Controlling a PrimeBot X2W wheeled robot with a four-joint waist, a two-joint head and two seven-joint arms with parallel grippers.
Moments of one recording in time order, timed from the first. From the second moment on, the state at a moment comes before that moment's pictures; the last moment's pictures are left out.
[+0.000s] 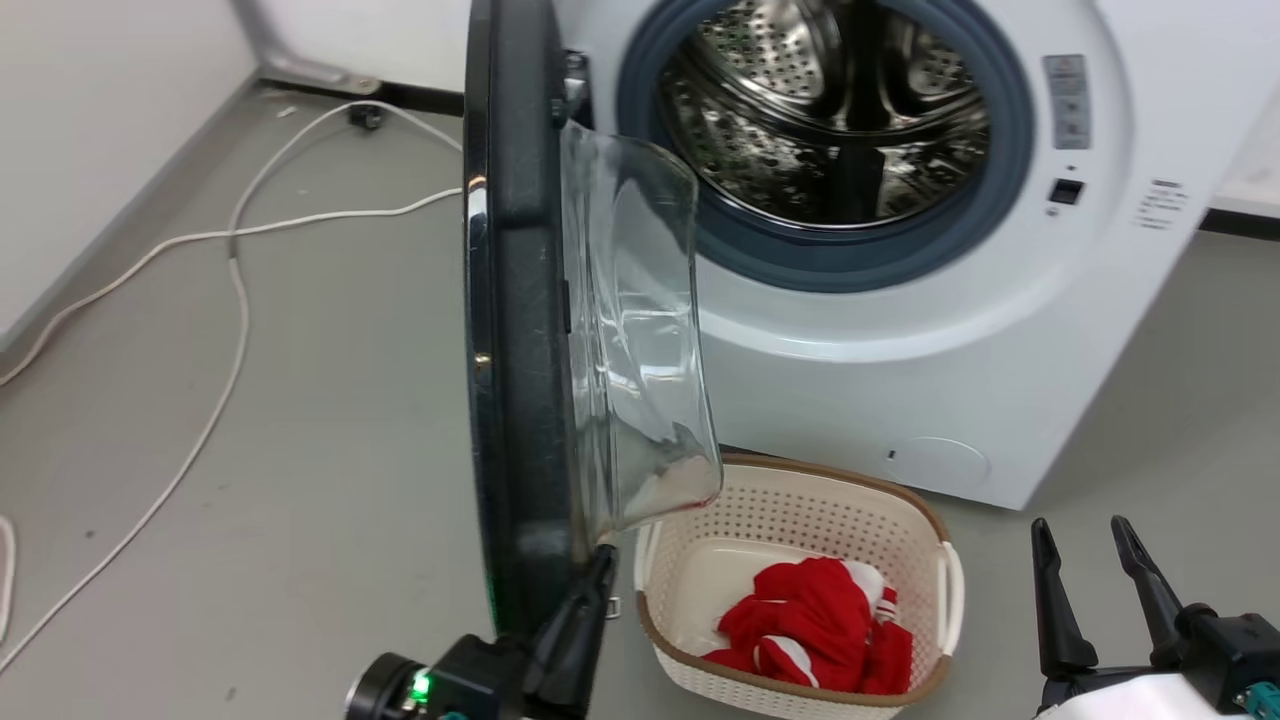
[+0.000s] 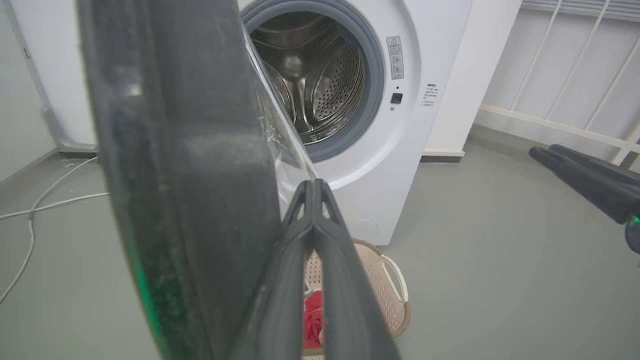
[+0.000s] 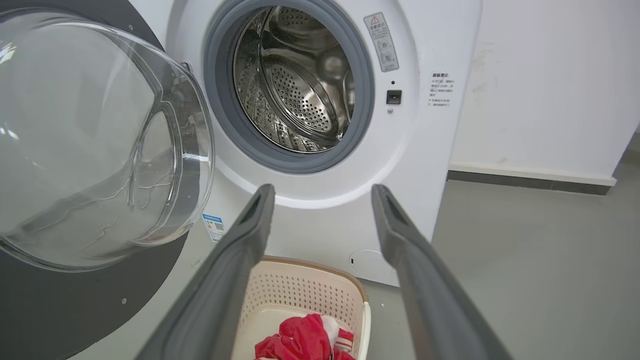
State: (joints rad) left arm 0.09 0.15 -0.46 -0.12 -0.21 0.08 -0.11; right arm 0.10 -0.05 -0.08 0.07 0.10 0.13 -0.23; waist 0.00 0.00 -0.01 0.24
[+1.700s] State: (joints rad) left arm -0.39 0.49 0.15 0.53 -0.41 0.06 -0.26; right arm -0.01 -0.05 -0.06 0.05 0.06 0.13 -0.19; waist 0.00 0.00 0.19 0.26
